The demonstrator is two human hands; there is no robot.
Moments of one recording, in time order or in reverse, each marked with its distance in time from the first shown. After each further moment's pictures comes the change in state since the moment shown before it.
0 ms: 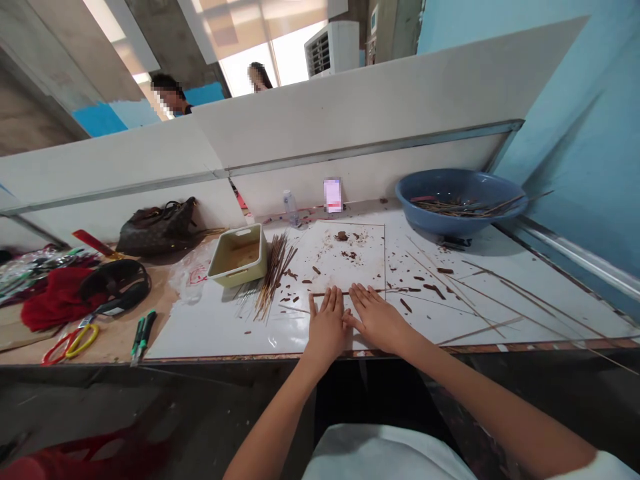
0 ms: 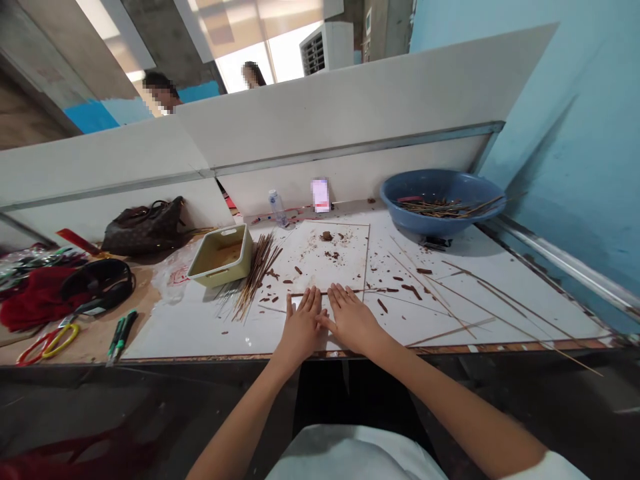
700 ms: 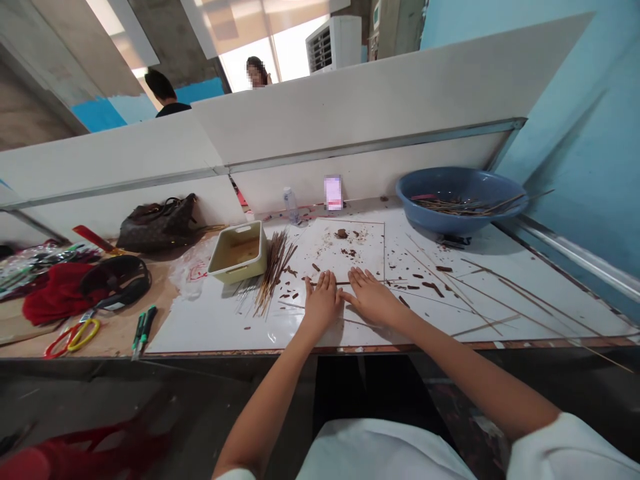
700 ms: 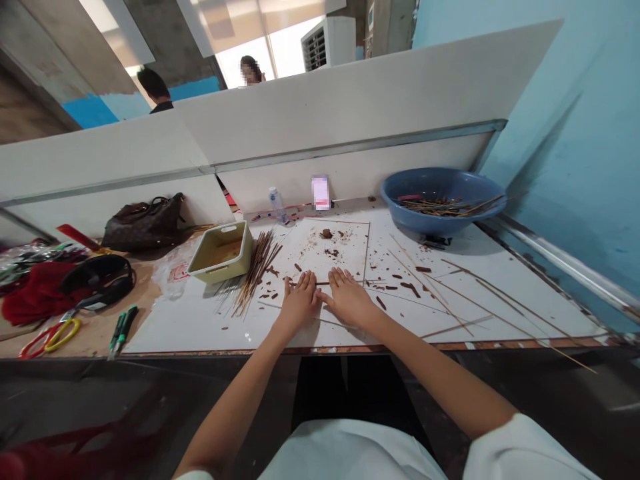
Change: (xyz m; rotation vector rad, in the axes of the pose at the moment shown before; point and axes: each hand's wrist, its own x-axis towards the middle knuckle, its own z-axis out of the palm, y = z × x) left_hand 0.035 -0.013 -0.011 -0.015 -0.027 -0.064; right_hand 0.030 0.011 -0.015 -0.016 -0.057 0.060
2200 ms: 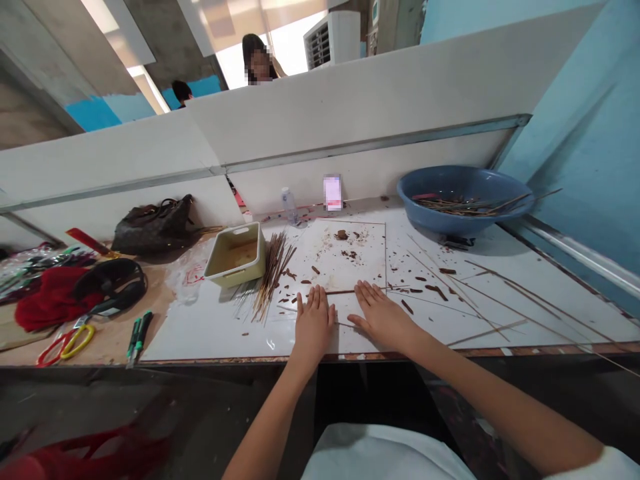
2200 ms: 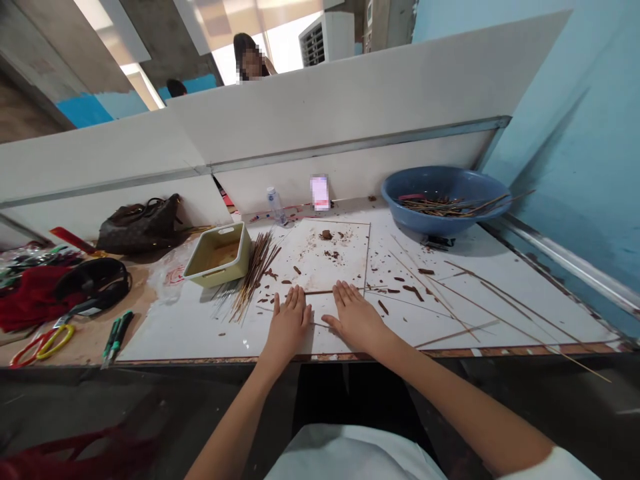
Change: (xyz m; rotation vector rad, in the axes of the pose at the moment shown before) left_hand -0.036 -0.013 0.006 0.059 0.093 -0.041; right_hand -0.031 0.006 0.018 -0.022 0.038 -0.025
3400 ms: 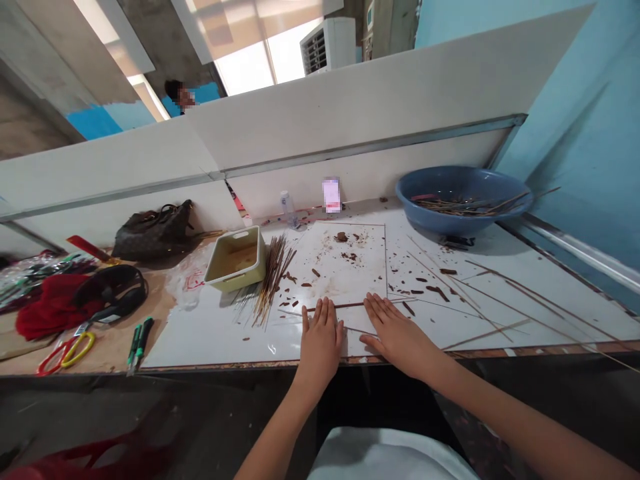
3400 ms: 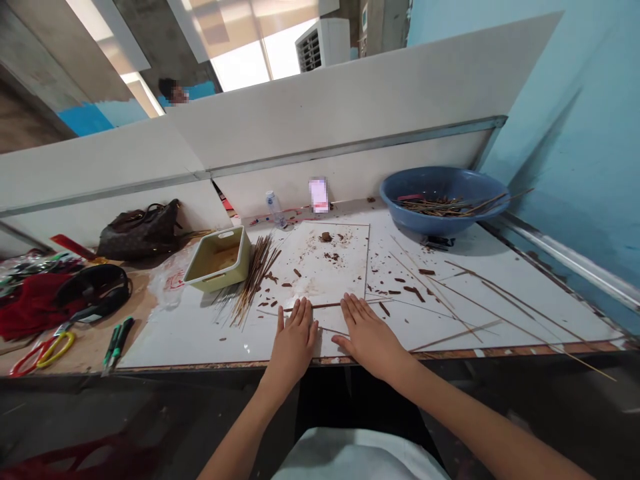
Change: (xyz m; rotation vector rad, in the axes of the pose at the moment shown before) left_hand -0.030 0.018 -0.005 0.001 0.028 0.072; right_hand -0.045 -0.001 0.011 -0.020 0.122 -0.055
